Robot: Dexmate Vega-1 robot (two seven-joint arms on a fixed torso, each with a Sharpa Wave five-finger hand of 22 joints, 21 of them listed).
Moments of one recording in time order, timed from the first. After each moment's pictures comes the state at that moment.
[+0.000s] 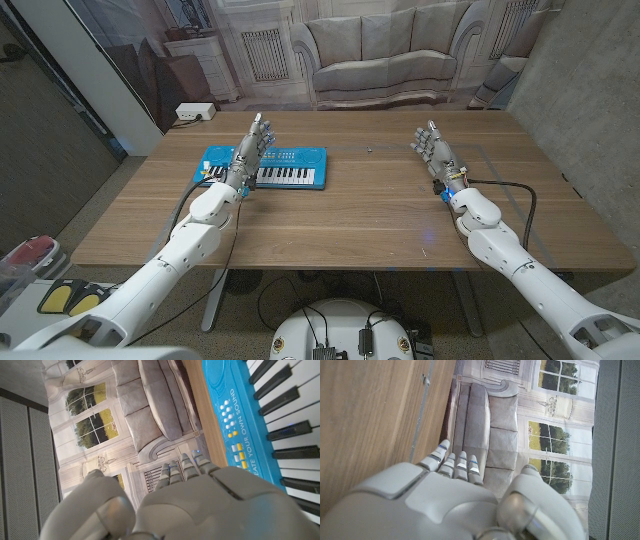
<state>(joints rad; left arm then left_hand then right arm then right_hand) 0.94 0.56 0.33 -1.47 -0.66 -0.30 0.00 0.45 0.03 -0.06 0.12 0.33 0.02 0.03 0.21 0.18 0.04 -0.04 0.21 0.19 -0.01 -0.01 0.19 0.18 -0.03 -0.03 0.24 0.18 -0.92 -0.52 -0.34 -1.34 0.69 0.38 0.06 0.33 0.04 0.10 0.07 0.22 0.16 0.05 0.20 0.18 0.16 0.08 0.23 0.18 0.07 0.03 0.19 0.17 0.18 -0.04 0.28 0.18</state>
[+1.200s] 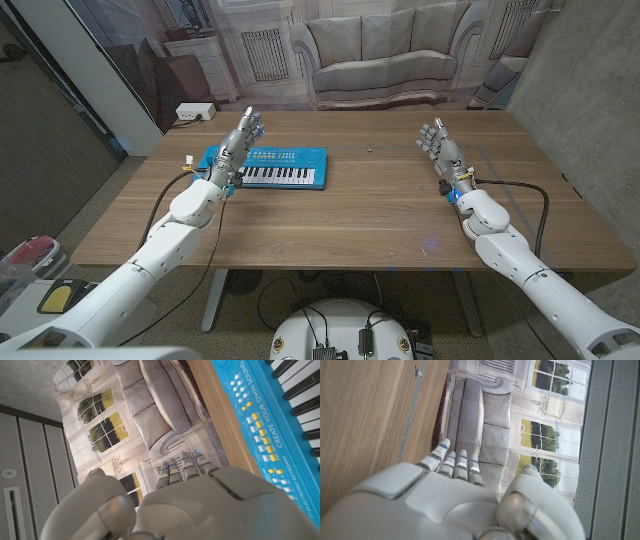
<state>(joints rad) 1.01 0.66 0.28 -1.58 -0.60 -0.31 0.04 0.46 0.04 -0.06 0.12 0.33 0.06 0.03 0.22 0.18 0.07 -0.04 0.22 0.19 0.01 -0.01 0.19 0.18 -0.03 -0.03 0.22 0.18 -0.98 -0.56 -0.31 -1.44 0.67 0.39 0.02 0.33 0.04 0.10 0.07 0.21 0.19 0.05 0.20 0.18 0.20 0.08 0.23 0.18 0.10 0.04 0.19 0.18 0.21 -0.04 0.28 0.18</state>
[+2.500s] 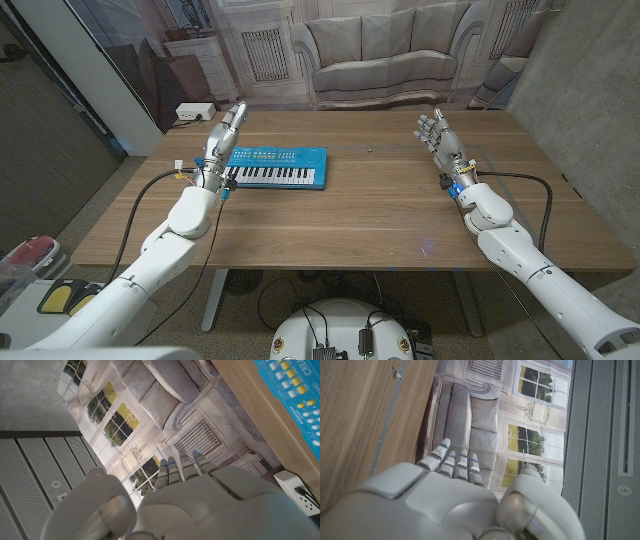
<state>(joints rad) 1.10 0.65 0.23 -1.64 -0.28 -0.44 0.28 0.48 0.05 -0.07 0.11 0.33 0.10 0.01 0.22 0.18 0.11 -0.05 0.22 0.19 0.04 -0.03 0.19 0.18 -0.02 -0.03 0.22 0.18 -0.99 -0.58 -0.30 -1.51 0.67 0.39 0.04 0.33 0.05 0.09 0.07 0.20 0.20 0.05 0.20 0.18 0.21 0.09 0.23 0.18 0.11 0.03 0.19 0.18 0.22 -0.04 0.27 0.18</state>
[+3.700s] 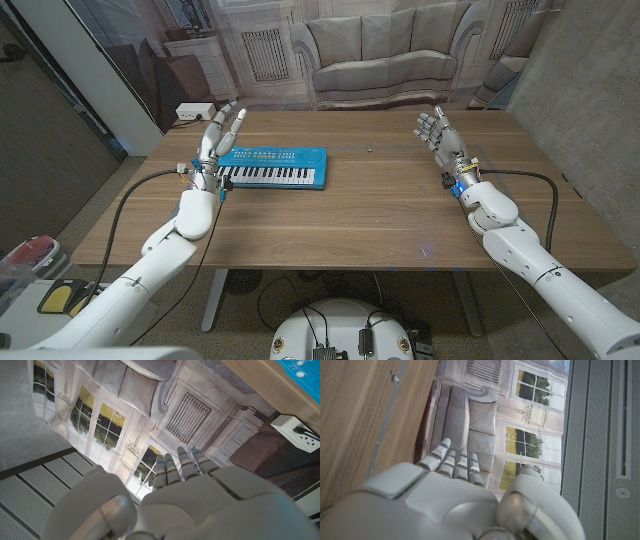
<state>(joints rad) 1.07 0.63 0.23 -1.60 0.05 -0.36 0.54 0.52 0.05 -0.08 0.09 0.36 0.18 -0.01 0.23 0.18 0.18 -0.08 0.23 0.19 0.11 -0.04 0.20 0.18 0.03 -0.04 0.22 0.18 -1.02 -0.61 -0.28 -1.56 0.68 0.37 0.04 0.33 0.05 0.09 0.06 0.20 0.19 0.05 0.20 0.18 0.21 0.09 0.23 0.18 0.11 0.04 0.19 0.18 0.22 -0.04 0.26 0.18</state>
